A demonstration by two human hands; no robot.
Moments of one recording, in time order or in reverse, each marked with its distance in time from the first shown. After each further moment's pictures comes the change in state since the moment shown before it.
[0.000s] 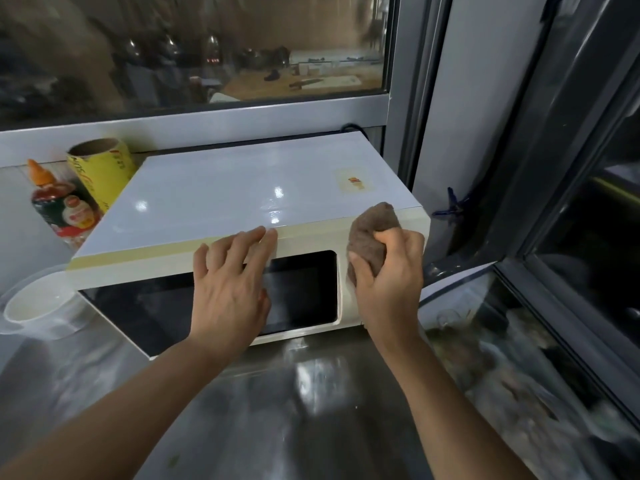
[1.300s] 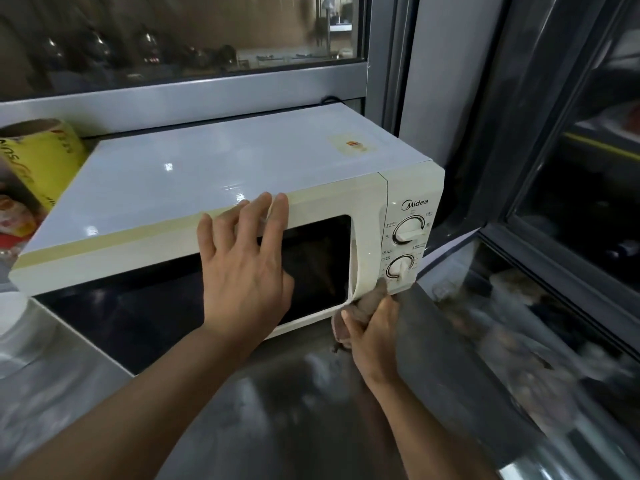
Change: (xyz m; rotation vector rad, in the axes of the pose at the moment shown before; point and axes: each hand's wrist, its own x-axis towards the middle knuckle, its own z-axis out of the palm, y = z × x) left_hand 0.000 -0.009 0.026 -0.064 0.148 0.058; right_hand -0.126 0.076 0.071 0.040 -0.057 0.391
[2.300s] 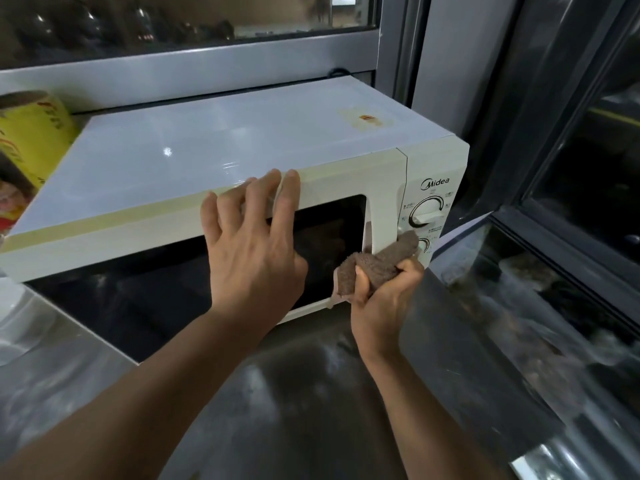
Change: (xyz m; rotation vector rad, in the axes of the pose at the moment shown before) left_hand 0.002 -0.001 0.007 -0.016 0.073 0.001; right_hand 0.013 -0.021 0.015 -0.007 0.275 -0.248
